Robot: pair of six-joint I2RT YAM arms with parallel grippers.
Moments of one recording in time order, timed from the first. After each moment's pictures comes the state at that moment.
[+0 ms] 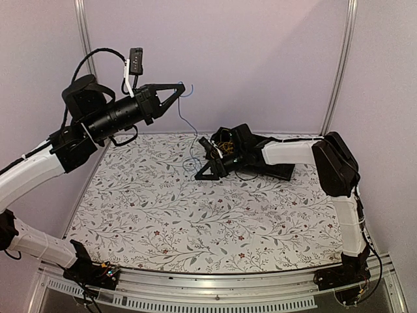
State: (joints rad) left arm -0.80 1.21 1.22 0.18 0.26 -0.38; right arm 0.69 2.25 1.67 -0.10 -0.94 0.13
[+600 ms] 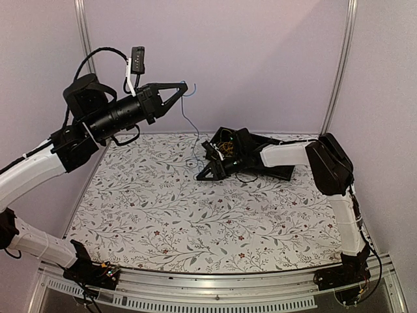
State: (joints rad) left arm -0.81 1.22 1.23 0.19 0.26 -0.40; right arm 0.67 2.31 1.68 -0.07 -0.91 0.25
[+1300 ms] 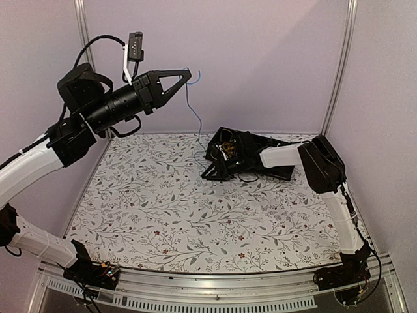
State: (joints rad) left arm -0.85 1.24 1.33 0.19 0.30 -0.42; right arm 0.61 2.44 1.77 -0.05 -0.93 0.38
